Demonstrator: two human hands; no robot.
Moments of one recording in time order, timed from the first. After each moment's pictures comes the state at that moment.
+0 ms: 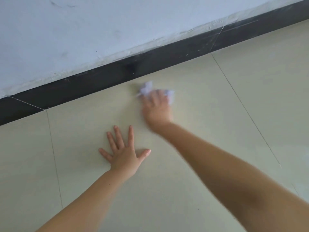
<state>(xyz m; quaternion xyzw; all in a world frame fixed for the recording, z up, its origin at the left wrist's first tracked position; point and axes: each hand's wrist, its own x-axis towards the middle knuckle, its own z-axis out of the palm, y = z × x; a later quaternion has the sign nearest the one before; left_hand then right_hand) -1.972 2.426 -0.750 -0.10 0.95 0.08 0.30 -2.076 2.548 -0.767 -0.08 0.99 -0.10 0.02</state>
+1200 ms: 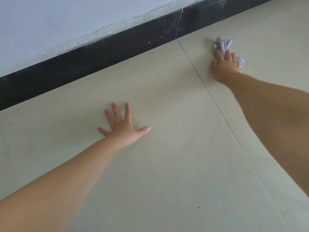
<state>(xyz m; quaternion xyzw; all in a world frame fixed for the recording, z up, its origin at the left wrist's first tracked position) -2.028 2.525 -0.731 -0.06 0.92 0.13 0.37 -2.146 2.864 -0.760 0.22 0.96 -0.11 0.11</state>
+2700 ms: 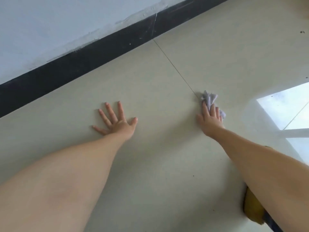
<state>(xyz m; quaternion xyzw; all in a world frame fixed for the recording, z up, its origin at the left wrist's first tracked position) -2.021 2.520 -0.754 -0.03 0.94 0.09 0.33 -1.922 2.802 -0.736 0.30 0.92 -0.13 0.22</state>
